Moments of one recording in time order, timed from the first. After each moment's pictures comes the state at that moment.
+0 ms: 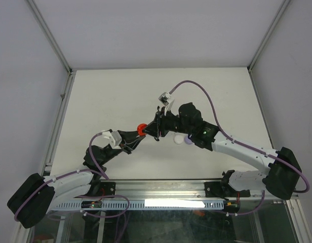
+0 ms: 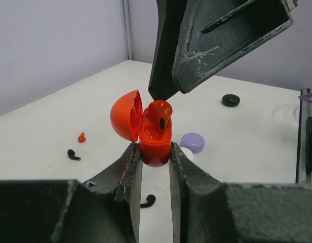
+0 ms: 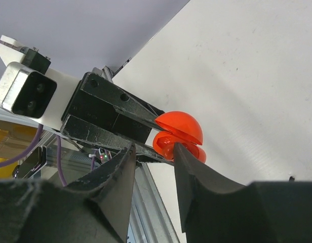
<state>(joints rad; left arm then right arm) -0.68 0.89 0.01 1.20 0.32 -0.08 0.92 1.23 0.89 0.12 -0.35 0.52</state>
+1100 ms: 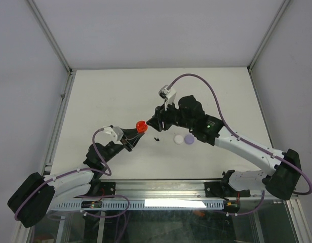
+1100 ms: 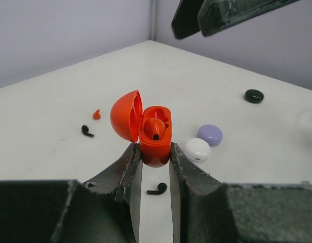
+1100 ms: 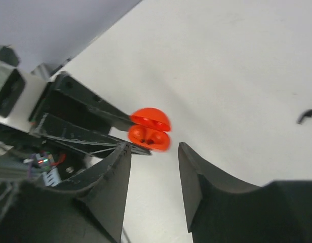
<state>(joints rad) -0.68 0.90 0.04 1.11 0.23 -0.10 0.91 1.23 1.04 -0.12 -0.23 0.29</state>
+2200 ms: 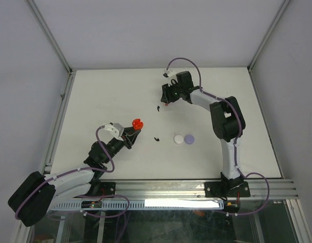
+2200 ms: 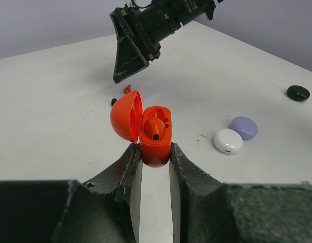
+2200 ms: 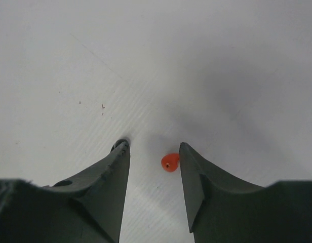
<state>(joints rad) -0.68 0.92 0.05 0.99 0.03 -0.11 0.42 2.11 1.51 -0.10 -0.40 -0.02</state>
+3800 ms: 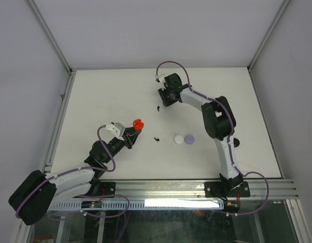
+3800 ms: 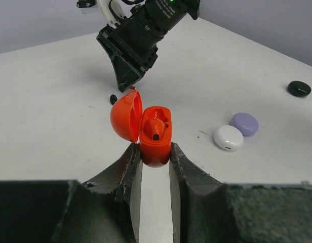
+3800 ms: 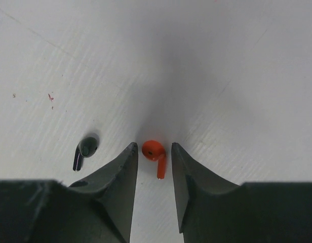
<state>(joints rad) -0.68 0.94 0.06 0.98 0.03 -0.11 0.51 2.23 1.70 -0.38 -0.07 -0.08</state>
